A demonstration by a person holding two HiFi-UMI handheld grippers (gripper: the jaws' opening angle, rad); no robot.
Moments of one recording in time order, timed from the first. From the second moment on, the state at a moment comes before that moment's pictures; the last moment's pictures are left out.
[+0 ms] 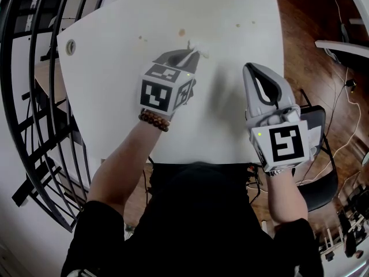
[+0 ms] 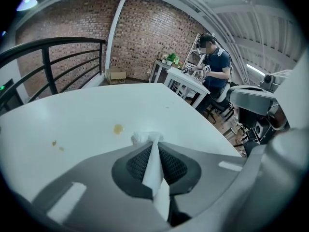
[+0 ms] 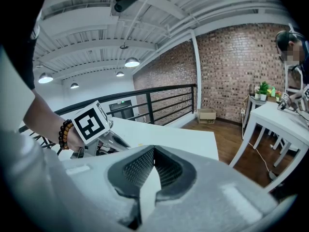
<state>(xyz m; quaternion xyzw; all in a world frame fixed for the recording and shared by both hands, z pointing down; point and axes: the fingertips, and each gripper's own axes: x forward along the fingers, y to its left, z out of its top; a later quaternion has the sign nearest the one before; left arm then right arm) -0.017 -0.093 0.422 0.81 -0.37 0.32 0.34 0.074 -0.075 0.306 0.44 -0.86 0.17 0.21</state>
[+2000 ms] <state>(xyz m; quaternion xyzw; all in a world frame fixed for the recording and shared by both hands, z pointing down) -0.061 -0.163 0.426 0.78 -0.45 0.29 0.31 0.073 -0.078 0.331 0.45 -0.85 0.20 0.22</state>
